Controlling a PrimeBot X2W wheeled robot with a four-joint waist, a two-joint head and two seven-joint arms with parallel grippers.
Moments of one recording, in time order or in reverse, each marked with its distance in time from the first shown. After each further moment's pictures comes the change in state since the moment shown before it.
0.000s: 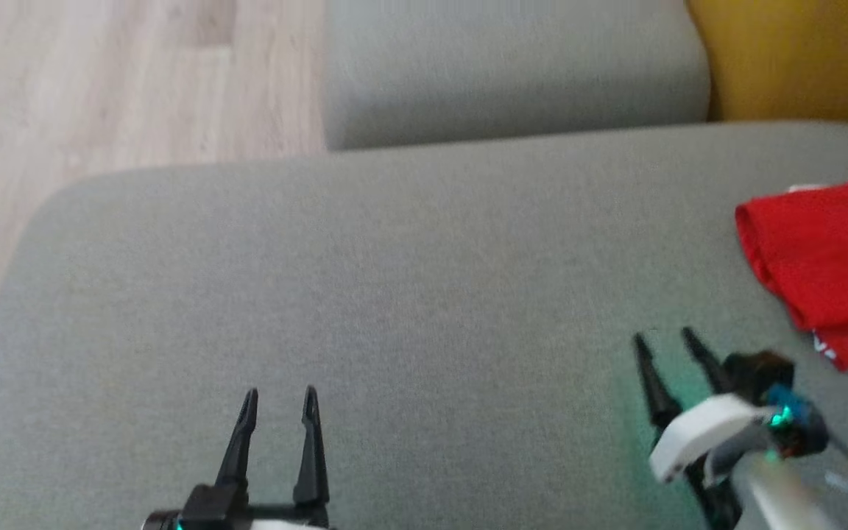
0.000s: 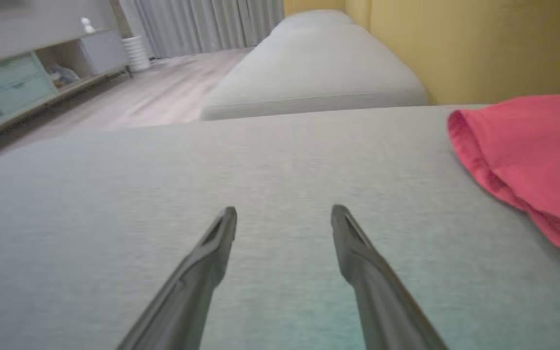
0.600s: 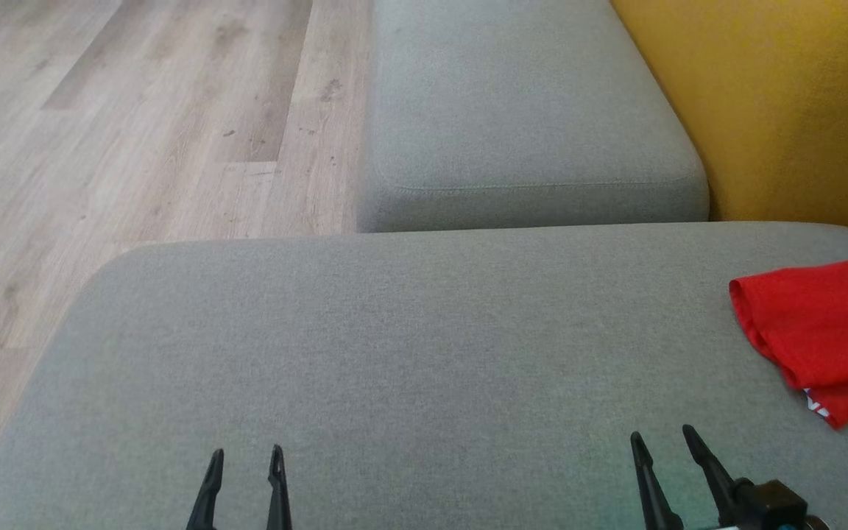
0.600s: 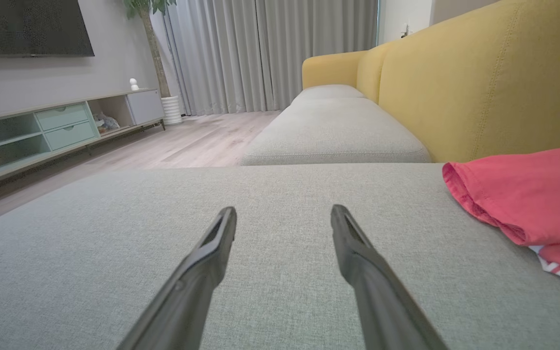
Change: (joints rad) left arm 0.128 0.001 0.121 0.040 0.081 -0.064 0.000; right arm 0.497 0.114 -0.094 -0.531 -0.164 0.000 -0.004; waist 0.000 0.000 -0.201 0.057
